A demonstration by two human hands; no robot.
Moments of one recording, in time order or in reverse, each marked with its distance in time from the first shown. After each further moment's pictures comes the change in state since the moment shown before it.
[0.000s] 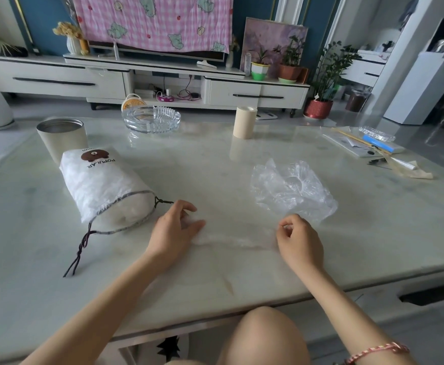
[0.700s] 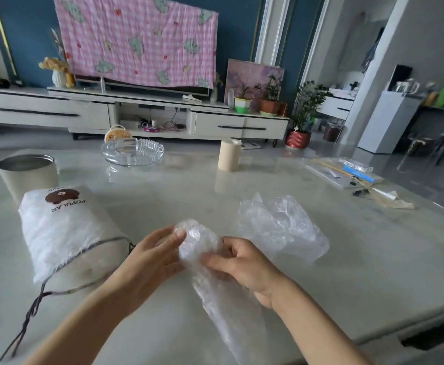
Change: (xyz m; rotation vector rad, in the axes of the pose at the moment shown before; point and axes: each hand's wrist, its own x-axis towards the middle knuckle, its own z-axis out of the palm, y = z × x) left_hand 0.022 0.029 -0.023 -0.987 -0.401 -0.323; right_hand 0.010 -0.082 -0.005 0.737 -0.756 -0.029
